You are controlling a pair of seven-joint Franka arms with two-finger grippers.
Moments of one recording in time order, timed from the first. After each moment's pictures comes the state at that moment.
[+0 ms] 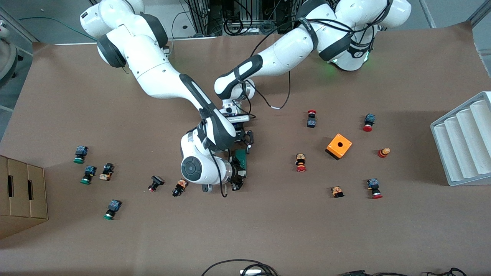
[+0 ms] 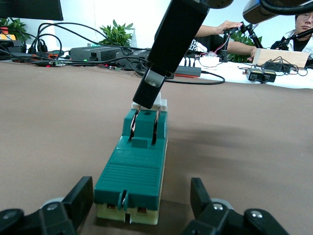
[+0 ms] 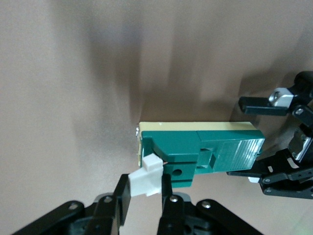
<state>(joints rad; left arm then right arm) -0.80 1.12 -0.44 -1.48 1.97 1.73 -2.54 0.60 0.97 -0.07 -1.16 0.55 2.14 1.78</state>
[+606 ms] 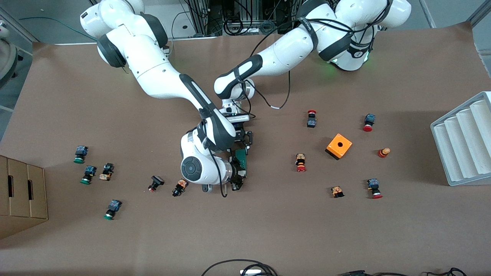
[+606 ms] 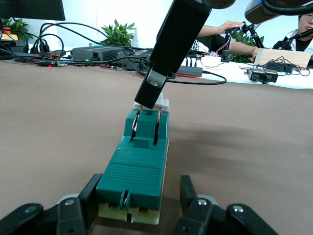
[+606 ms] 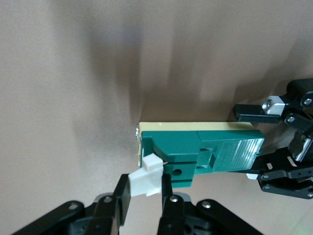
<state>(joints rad) -0.80 1.12 -0.44 -1.48 1.96 1.72 -2.53 0.60 0.97 -0.07 -1.16 0.55 2.13 1.78</state>
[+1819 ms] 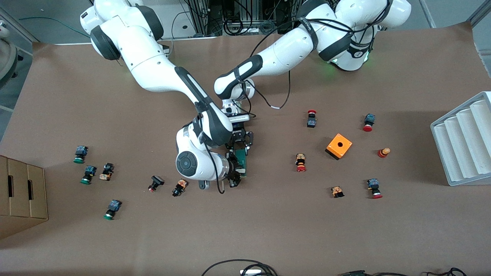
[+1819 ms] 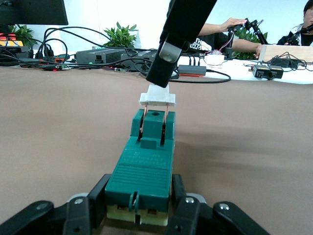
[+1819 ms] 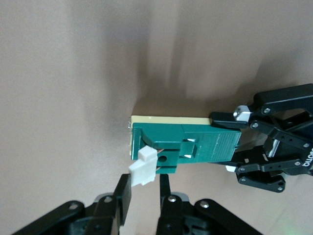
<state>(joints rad) -0.80 1.12 -0.44 -1.48 1.95 1.71 -2.50 0.60 0.87 -0.07 -1.26 0.55 2.14 1.74</state>
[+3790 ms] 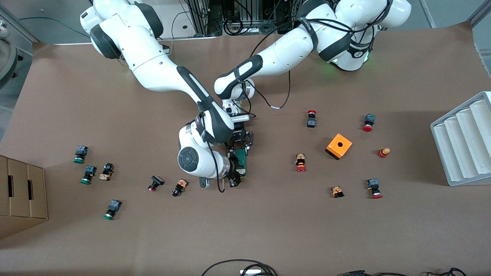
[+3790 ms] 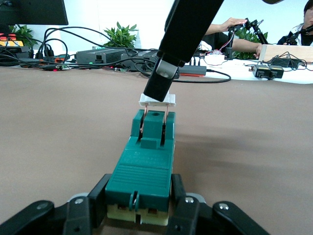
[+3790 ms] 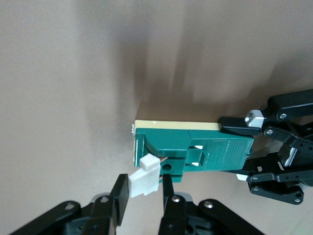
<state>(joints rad) -0.80 1.12 -0.44 -1.48 1.95 1.71 -2.50 0.61 0.87 -0.05 -1.31 0.53 2.24 1.74</state>
